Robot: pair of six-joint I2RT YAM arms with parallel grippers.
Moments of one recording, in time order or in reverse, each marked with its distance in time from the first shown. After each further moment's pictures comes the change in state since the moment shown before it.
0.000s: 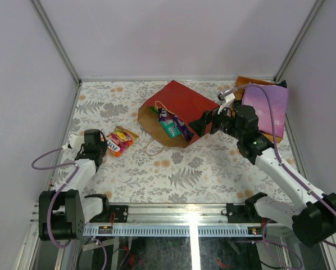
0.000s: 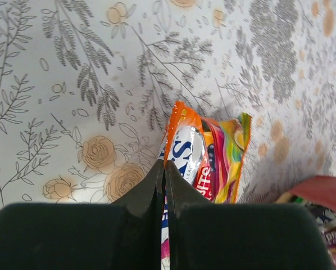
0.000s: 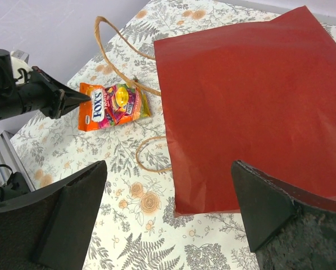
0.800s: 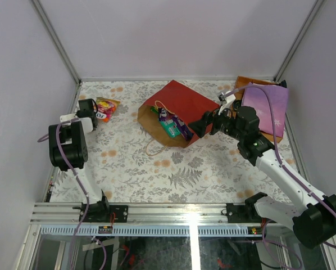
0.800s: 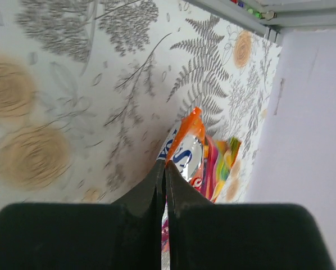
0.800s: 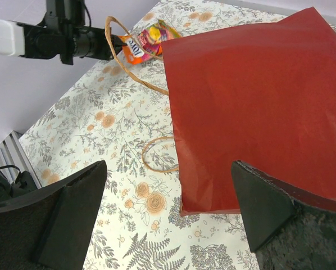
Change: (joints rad) left arm 0.168 0.758 0.562 0.175 -0.129 -0.393; right arm 0.000 -0.016 -0.017 0.017 -0.024 0.022
